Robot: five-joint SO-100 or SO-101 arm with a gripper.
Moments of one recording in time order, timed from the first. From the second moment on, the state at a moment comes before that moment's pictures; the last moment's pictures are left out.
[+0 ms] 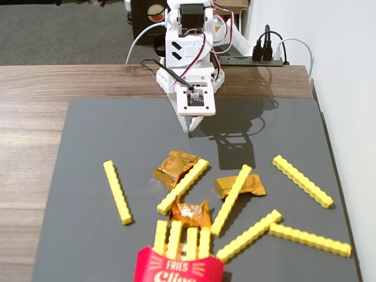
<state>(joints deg) -1.1 188.6 175.5 76.4 -92.2</state>
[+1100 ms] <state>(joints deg) -9.8 165.6 161.1 75.6 -77.5</state>
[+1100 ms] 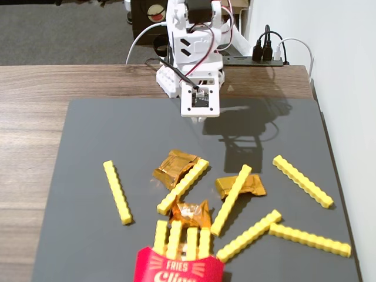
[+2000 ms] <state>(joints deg) -22.3 115.8 110.7 79.3 -48.8</state>
